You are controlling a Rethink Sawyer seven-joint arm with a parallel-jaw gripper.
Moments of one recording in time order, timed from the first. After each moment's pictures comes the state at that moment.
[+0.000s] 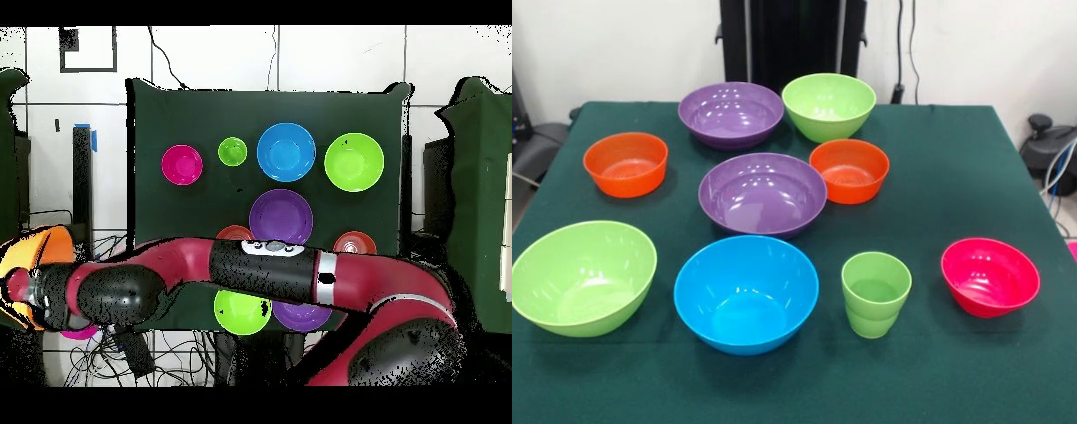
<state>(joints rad) -0.72 -0.38 1.45 2.28 -0.03 0.08 2.29</state>
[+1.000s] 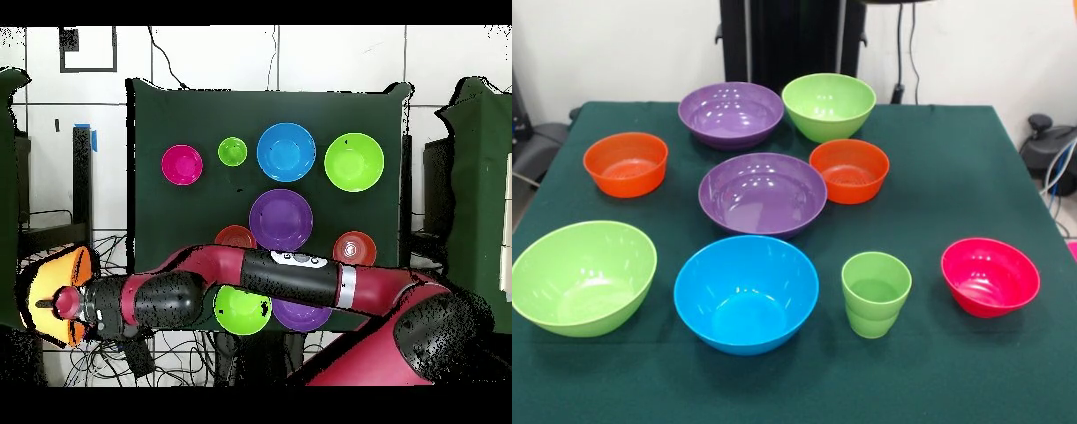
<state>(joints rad) -0.87 -0.07 1.43 2.30 -0.31 0.23 2.29</state>
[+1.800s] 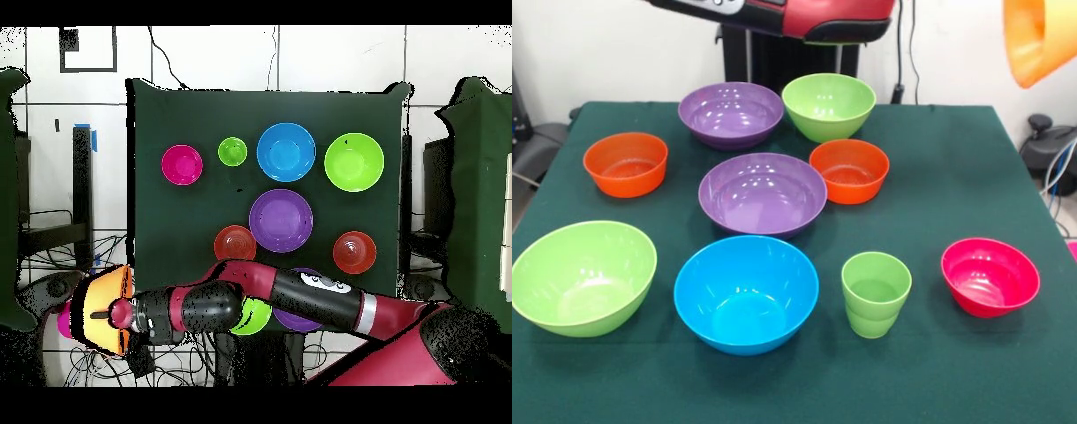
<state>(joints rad) -1.03 0.12 1.25 2.30 -0.54 0.41 2.25</state>
